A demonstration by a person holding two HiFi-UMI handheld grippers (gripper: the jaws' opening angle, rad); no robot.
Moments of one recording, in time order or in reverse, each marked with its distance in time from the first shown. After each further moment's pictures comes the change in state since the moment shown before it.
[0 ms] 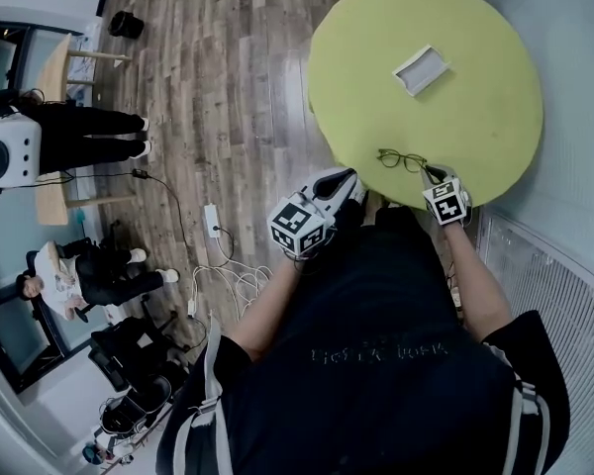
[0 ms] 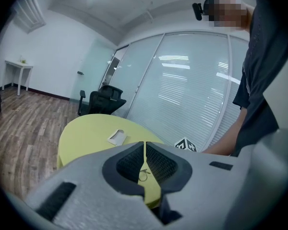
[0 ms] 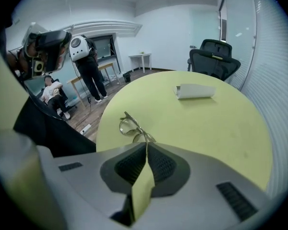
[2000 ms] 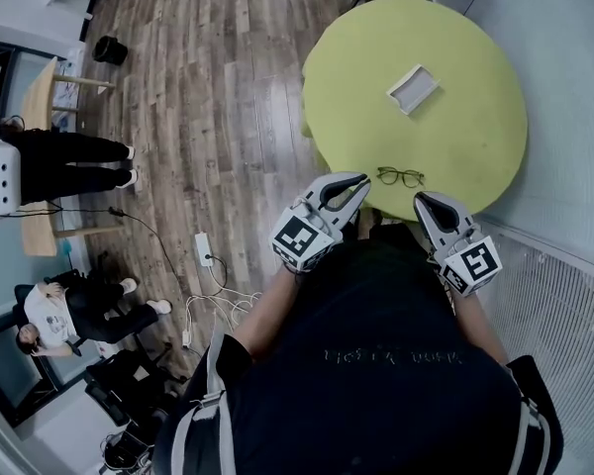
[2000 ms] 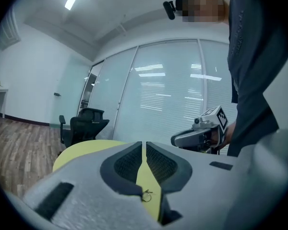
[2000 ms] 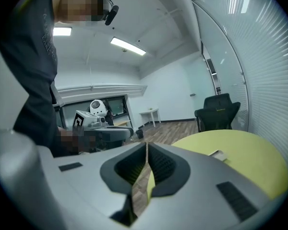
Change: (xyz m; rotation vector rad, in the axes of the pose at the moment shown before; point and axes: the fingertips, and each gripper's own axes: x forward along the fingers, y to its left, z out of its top) left arm 0.000 -0.027 0.093 0.251 -0.138 -0.180; right arm -0.212 0.086 0.186 0.098 -0.692 0.138
